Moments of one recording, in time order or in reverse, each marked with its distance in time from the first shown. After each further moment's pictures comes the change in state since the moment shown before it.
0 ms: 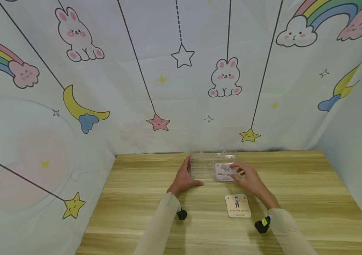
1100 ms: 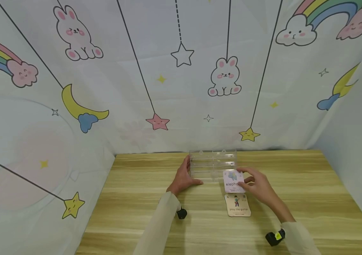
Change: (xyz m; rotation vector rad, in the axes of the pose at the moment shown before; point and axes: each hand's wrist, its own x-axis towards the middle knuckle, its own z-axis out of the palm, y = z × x) left_hand -0.001 0.002 -0.001 -0.023 0.007 0.027; right_hand -0.037 -0.015 -0.023 0.132 -0.031 0.096
